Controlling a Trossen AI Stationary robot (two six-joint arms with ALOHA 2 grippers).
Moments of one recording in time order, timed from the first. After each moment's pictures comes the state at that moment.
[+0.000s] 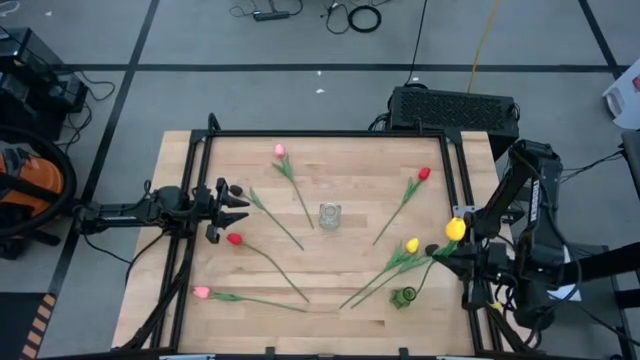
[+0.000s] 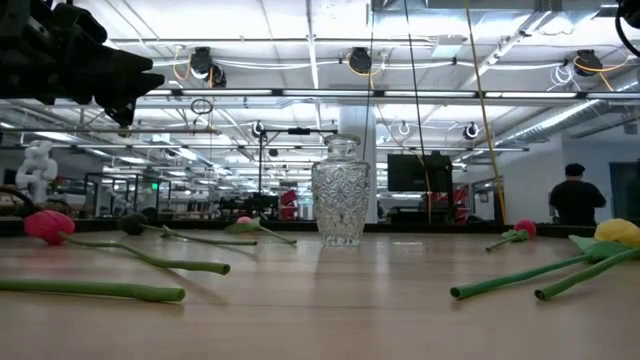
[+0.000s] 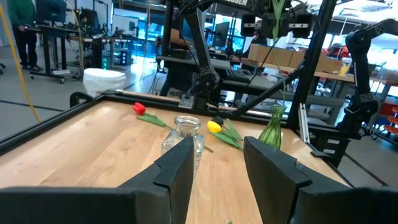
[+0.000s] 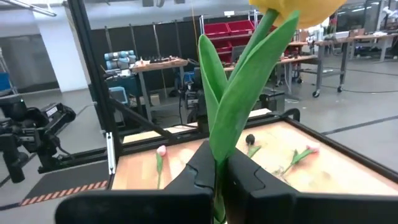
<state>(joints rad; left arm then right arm) 0.03 0.00 0.03 0.04 0.05 -0.15 1.31 1.12 1.01 -0.87 1.54 1.17</state>
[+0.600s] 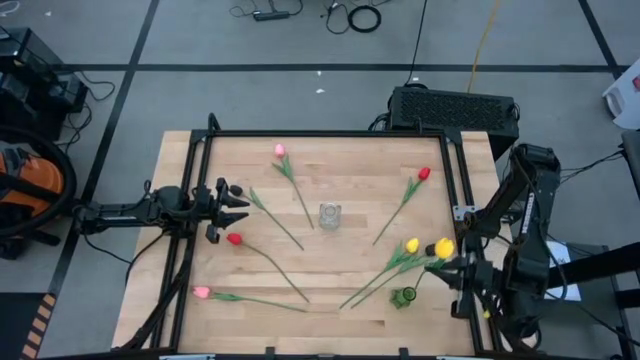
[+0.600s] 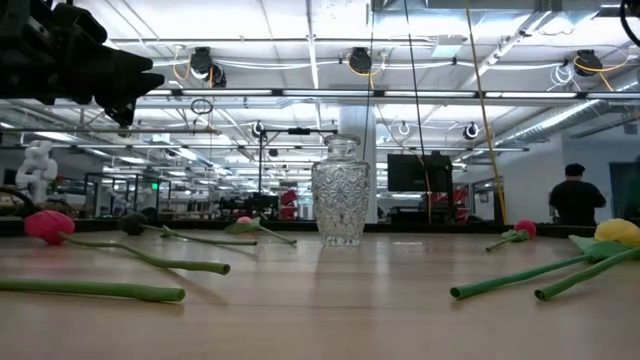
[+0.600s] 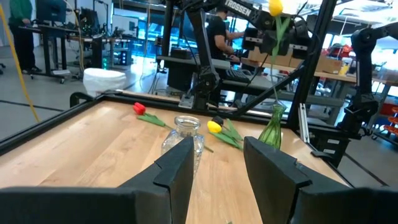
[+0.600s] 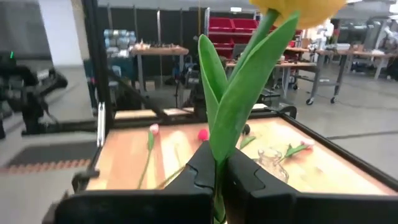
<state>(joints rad) 0.03 0.00 0.03 0.04 0.05 -0.15 1.31 1.19 0.88 -0.68 1.51 1.01</state>
